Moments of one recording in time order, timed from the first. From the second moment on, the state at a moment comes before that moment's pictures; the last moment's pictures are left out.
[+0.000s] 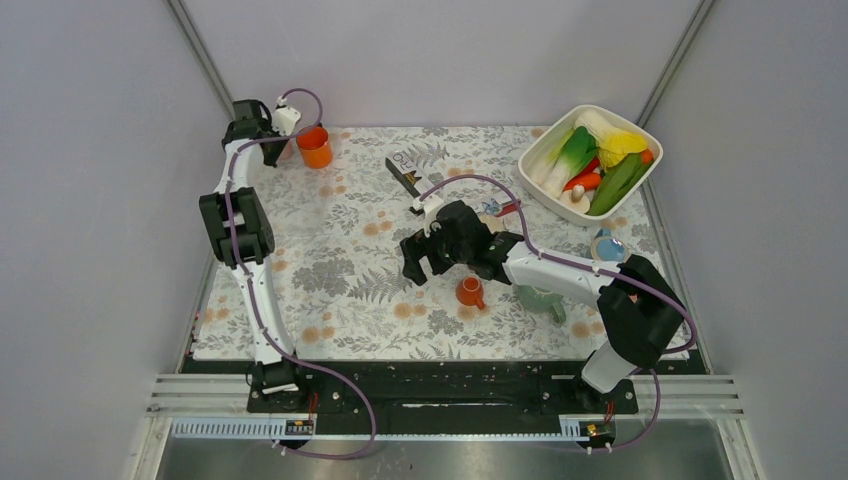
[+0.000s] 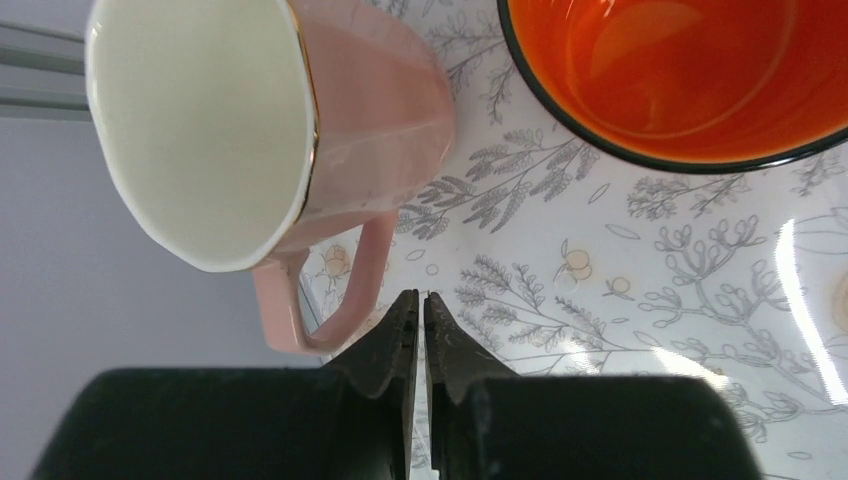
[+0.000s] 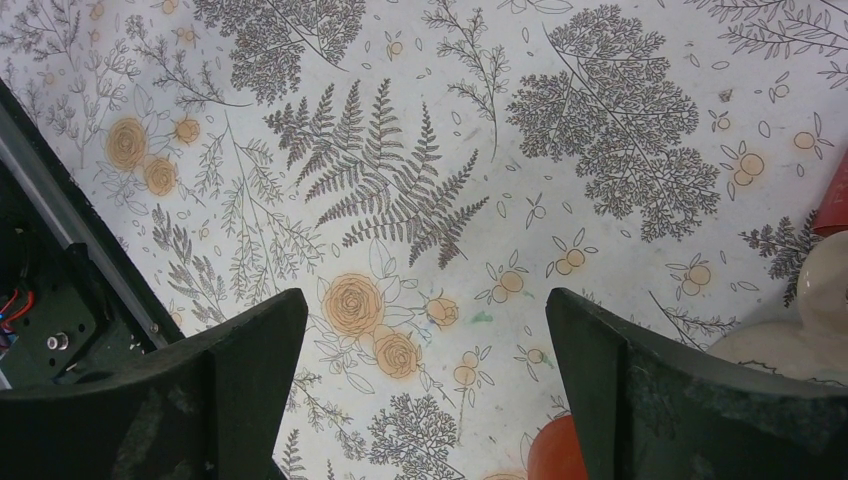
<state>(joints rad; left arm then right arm) 0.22 2.42 2.19 -0.56 0.13 0.74 0.84 1.61 1.06 -0.08 -0.16 0.21</state>
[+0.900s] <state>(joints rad) 0.24 2.39 2.00 -0.40 0.07 0.89 0.83 1.61 1.06 -0.08 -0.15 0.21</state>
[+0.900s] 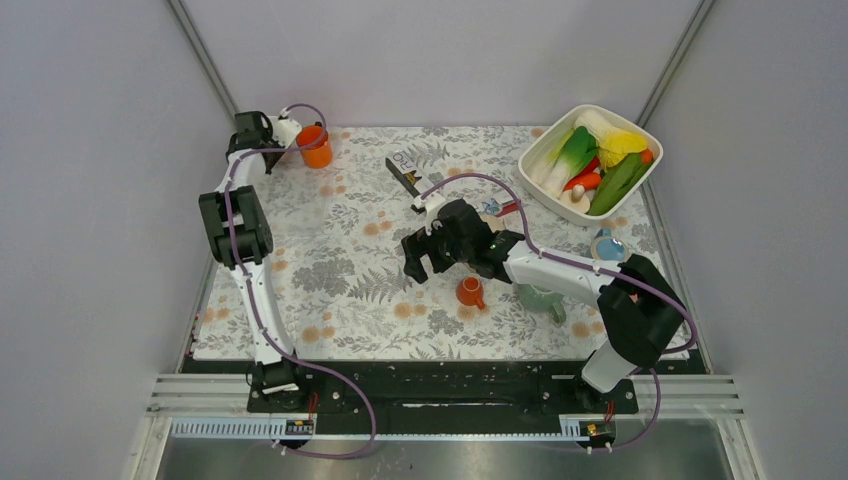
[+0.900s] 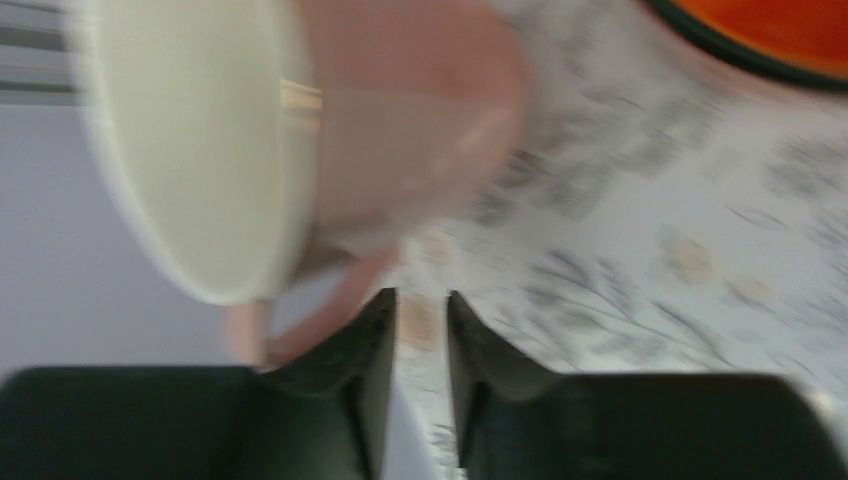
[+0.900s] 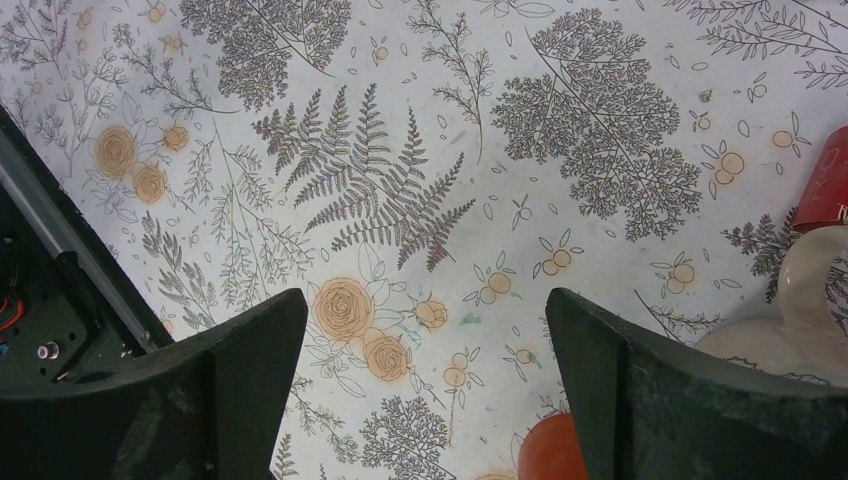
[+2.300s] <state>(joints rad) 0.06 1.97 1.38 -0.78 0.27 1.36 0.83 1.47 0.96 -0.07 -0.15 0.22</state>
